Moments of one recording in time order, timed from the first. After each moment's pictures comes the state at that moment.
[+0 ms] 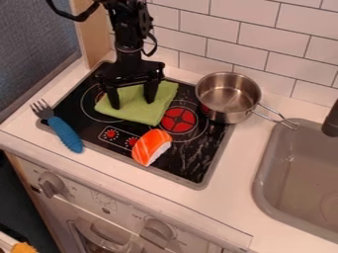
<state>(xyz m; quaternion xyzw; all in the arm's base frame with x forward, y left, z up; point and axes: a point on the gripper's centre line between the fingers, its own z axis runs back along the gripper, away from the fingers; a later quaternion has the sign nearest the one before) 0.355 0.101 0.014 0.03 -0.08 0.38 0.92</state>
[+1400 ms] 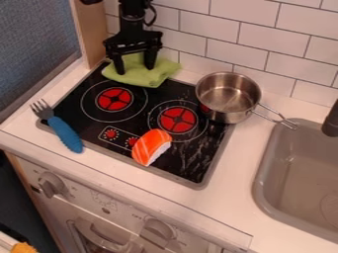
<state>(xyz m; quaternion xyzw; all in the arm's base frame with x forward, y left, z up) 0.423 0.161 0.010 0.06 -0.08 0.42 0.90</state>
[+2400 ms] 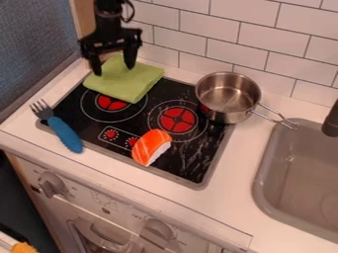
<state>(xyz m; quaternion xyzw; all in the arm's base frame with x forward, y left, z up) 0.384 0.166 0.046 0.06 -0.09 0.45 0.89</state>
